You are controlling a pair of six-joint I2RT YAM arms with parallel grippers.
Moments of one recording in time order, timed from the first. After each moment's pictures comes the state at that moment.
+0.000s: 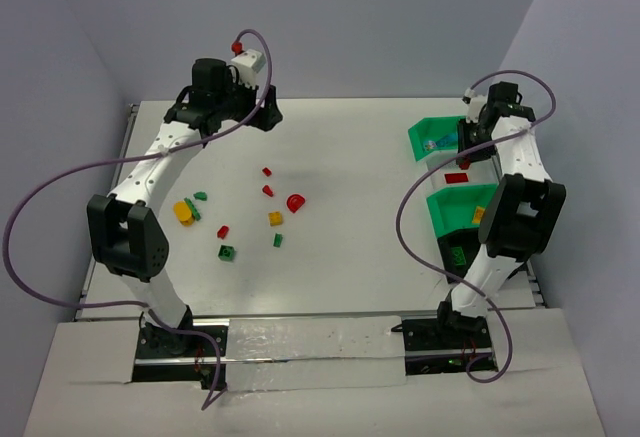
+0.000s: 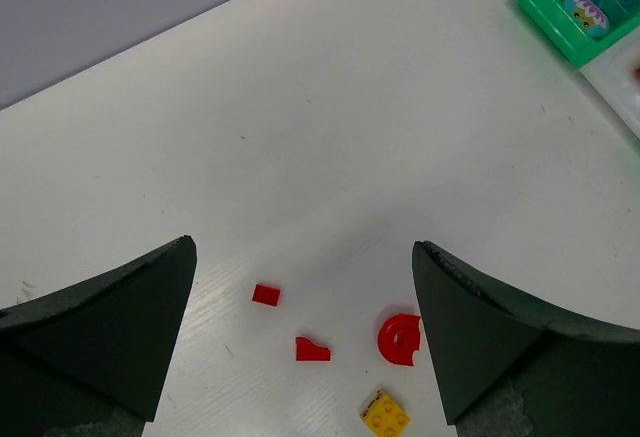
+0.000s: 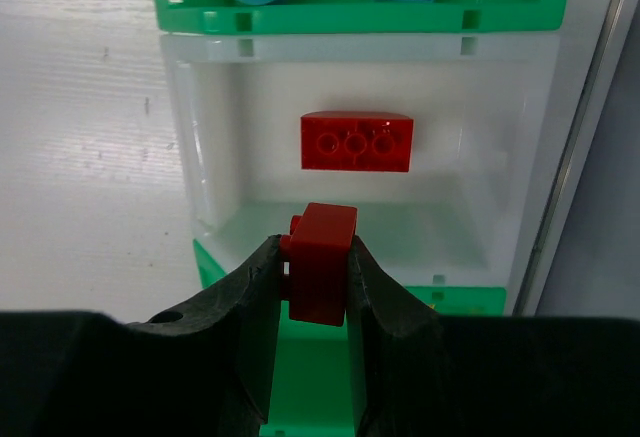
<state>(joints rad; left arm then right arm) -0.31 1.76 1.65 -0.37 0.34 0.04 -0.26 1.82 1.62 -0.90 -0.17 -0.27</state>
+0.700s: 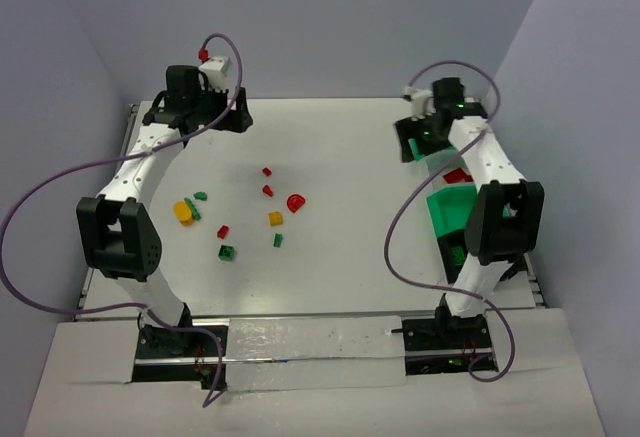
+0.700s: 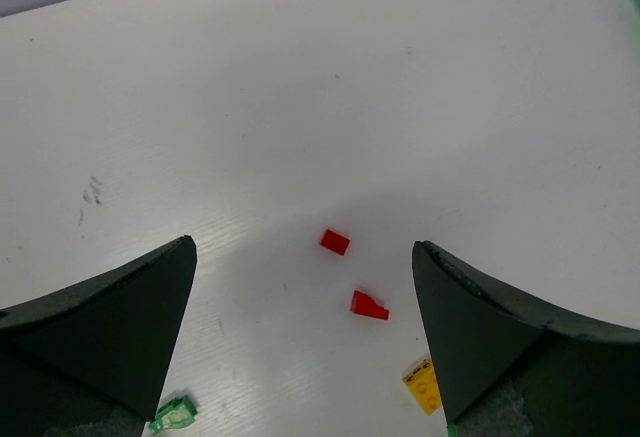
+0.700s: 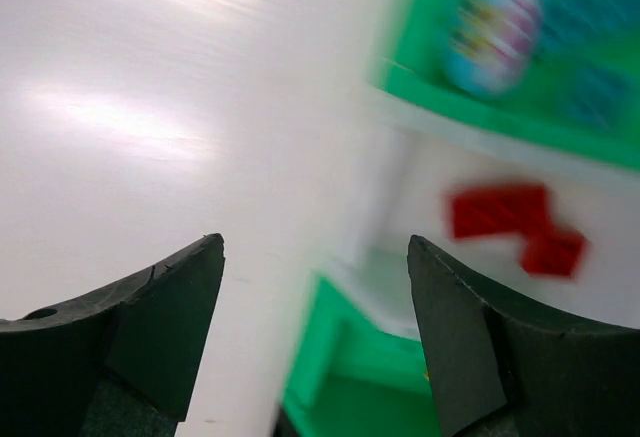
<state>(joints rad) -0.18 1.74 1.58 -0.42 0.28 0.00 -0.03 1.81 1.58 -0.84 -0.18 -0.30</state>
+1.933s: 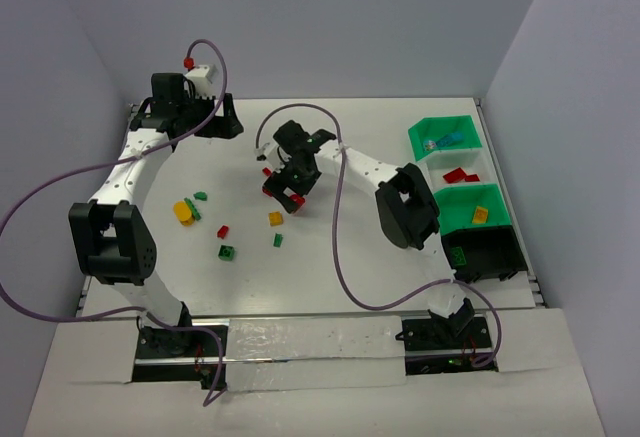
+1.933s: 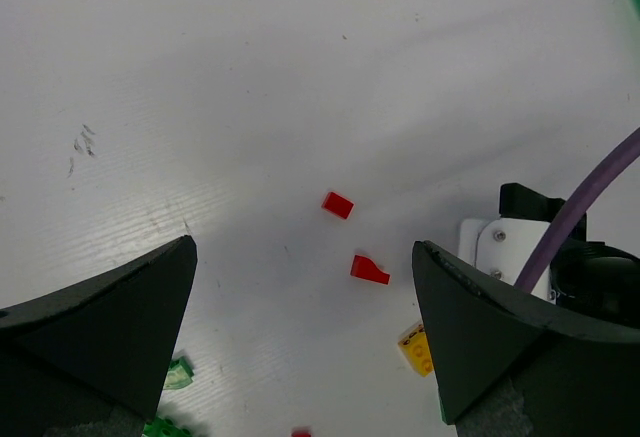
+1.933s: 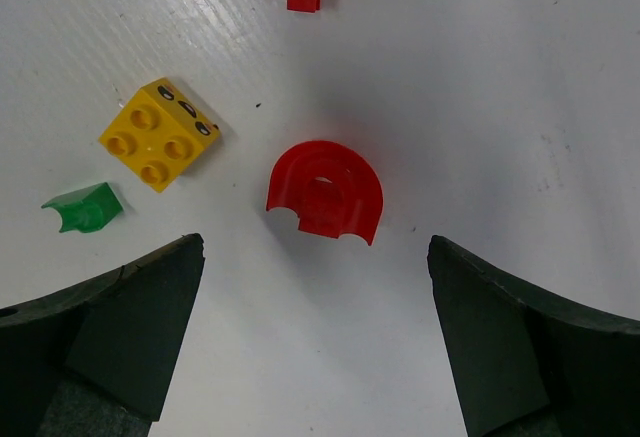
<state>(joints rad) -0.09 1.70 1.52 -0.45 0.37 -0.02 0.73 2.26 1.94 -0.87 -0.18 -0.27</state>
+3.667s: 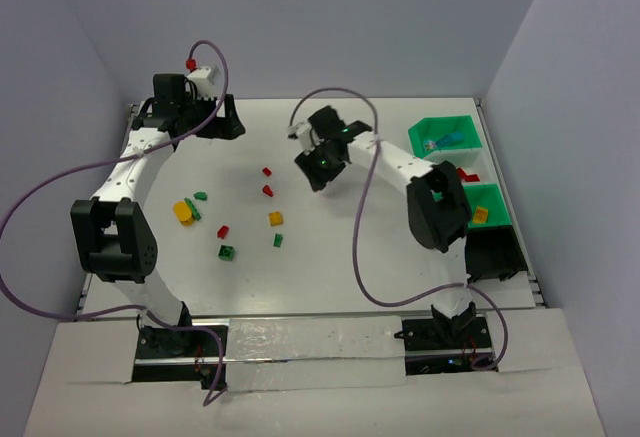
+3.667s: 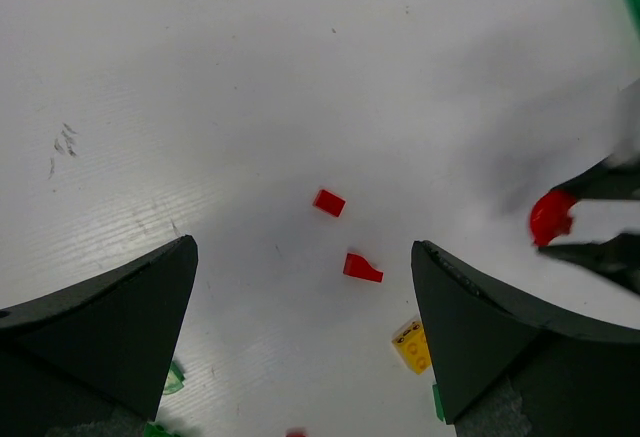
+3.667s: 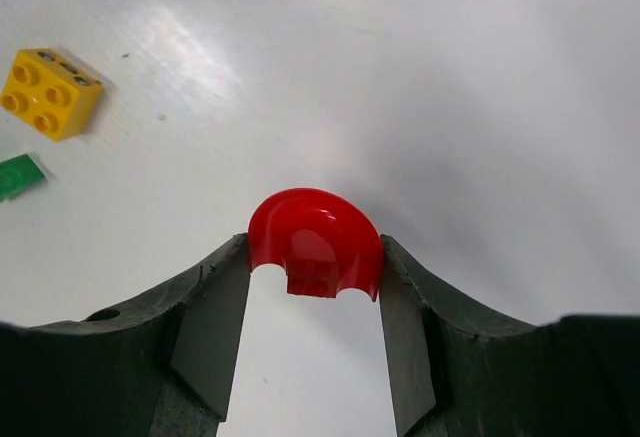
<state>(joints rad) -0.09 1.72 1.52 -0.45 0.40 -0.03 0.58 2.07 1.73 -0.74 -0.17 -0.22</state>
